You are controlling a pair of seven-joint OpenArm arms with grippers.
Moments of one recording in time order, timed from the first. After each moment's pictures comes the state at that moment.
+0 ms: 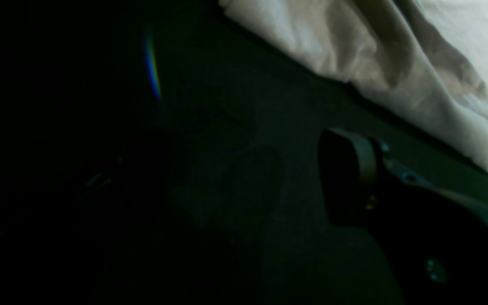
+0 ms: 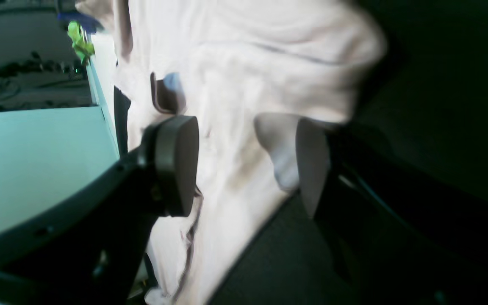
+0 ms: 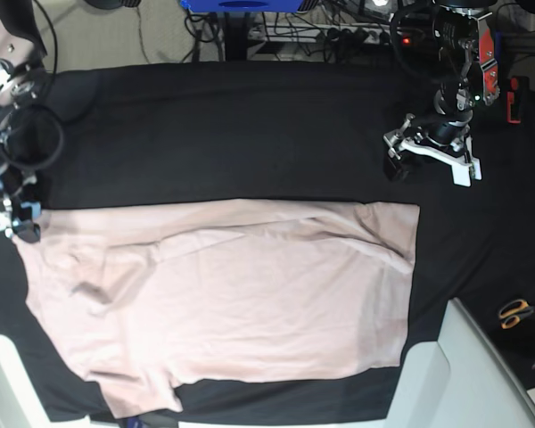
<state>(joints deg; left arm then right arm) 15.7 -13.8 -15.0 75.0 -37.5 -10.0 25.3 17.9 15.9 57.7 26.6 38.5 27.9 -37.8</state>
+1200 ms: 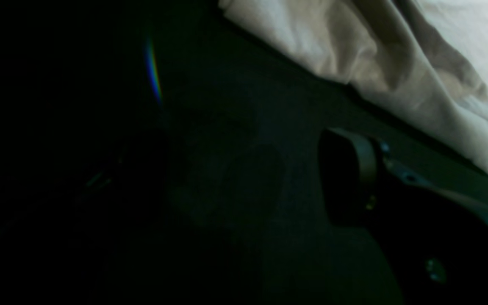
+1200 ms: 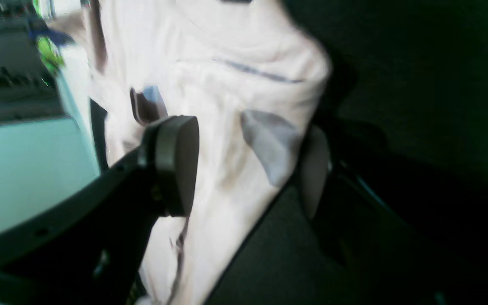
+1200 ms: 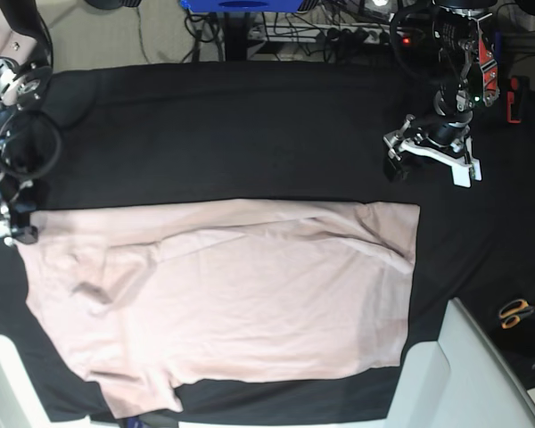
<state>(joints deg) 15.4 -13.8 -15.0 75.0 -37.5 -9.9 25.4 18.8 14.6 53.4 32.1 37.4 19.7 -38.1</state>
